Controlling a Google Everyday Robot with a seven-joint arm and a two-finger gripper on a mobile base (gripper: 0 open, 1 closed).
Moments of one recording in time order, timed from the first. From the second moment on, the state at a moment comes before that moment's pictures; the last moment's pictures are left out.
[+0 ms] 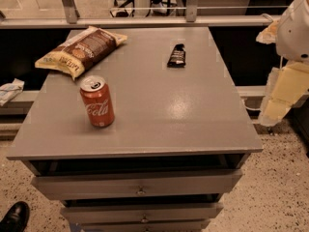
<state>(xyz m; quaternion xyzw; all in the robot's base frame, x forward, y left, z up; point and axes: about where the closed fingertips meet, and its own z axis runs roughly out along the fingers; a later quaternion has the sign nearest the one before) 0.438 -0.214 0.984 -0.60 0.78 -0.04 0.17</state>
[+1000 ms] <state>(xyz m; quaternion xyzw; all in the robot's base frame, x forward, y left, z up) 0.491 -0.206 0.968 -0.59 0.77 -0.03 0.24</state>
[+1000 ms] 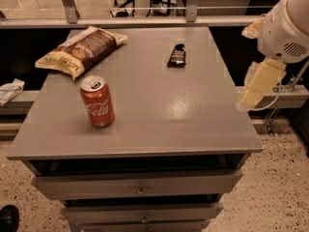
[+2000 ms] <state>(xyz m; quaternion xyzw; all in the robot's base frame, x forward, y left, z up) 0.649 -0.151 0.913 -0.52 0.77 0.07 0.37</state>
